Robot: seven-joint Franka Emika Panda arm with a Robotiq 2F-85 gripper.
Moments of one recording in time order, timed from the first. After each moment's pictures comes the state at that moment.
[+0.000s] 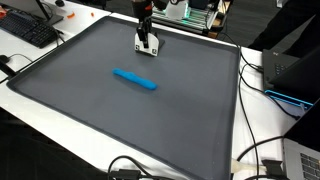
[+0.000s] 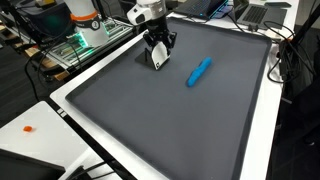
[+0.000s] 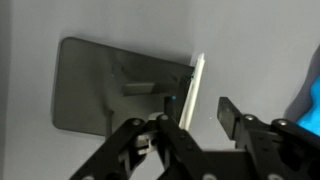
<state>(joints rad) 0.01 0.08 0.06 -2.58 0.34 2.76 1.03</state>
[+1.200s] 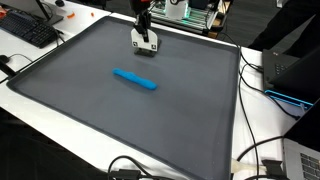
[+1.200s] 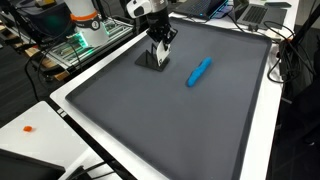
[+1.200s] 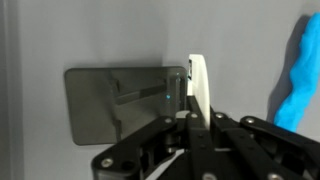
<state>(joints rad) 0.01 0.02 0.04 -2.54 0.35 2.65 1.13</state>
